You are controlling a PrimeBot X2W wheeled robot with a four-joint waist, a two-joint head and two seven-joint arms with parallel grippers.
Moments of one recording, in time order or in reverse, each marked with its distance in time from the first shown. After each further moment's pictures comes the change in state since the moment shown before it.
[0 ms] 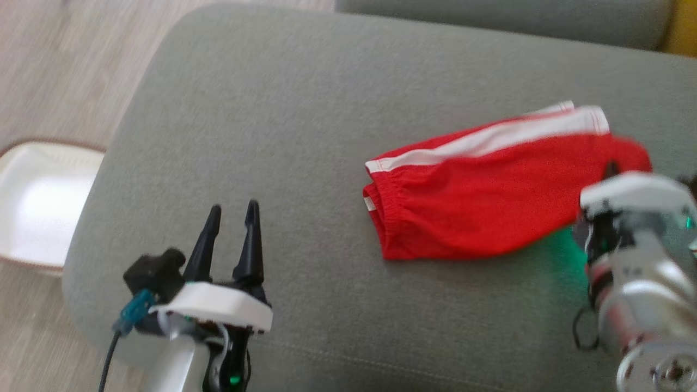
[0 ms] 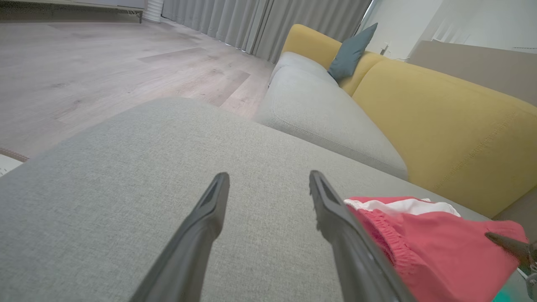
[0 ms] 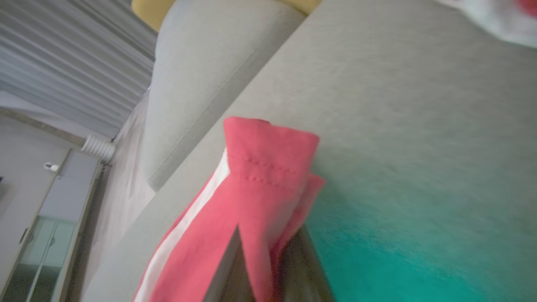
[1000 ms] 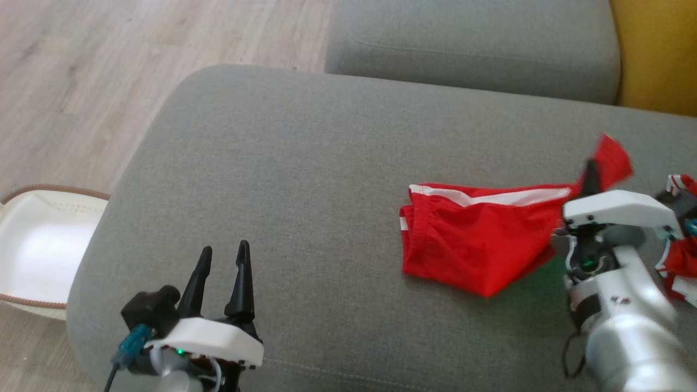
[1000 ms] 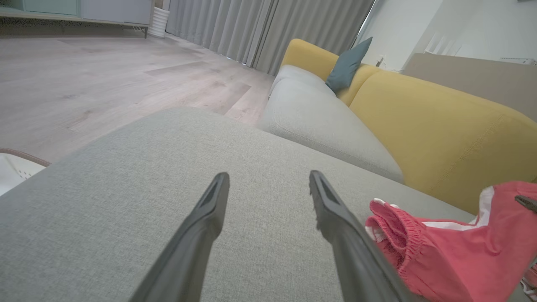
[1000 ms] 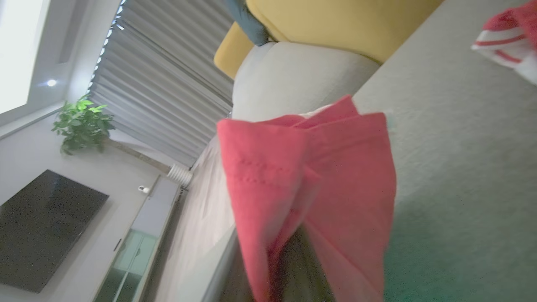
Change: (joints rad) left arm 0.117 0.001 0.043 0.016 0.039 -0.010 0.000; right arm 0.194 0.011 0.528 -0.211 0.601 0.000 -0.048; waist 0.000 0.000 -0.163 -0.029
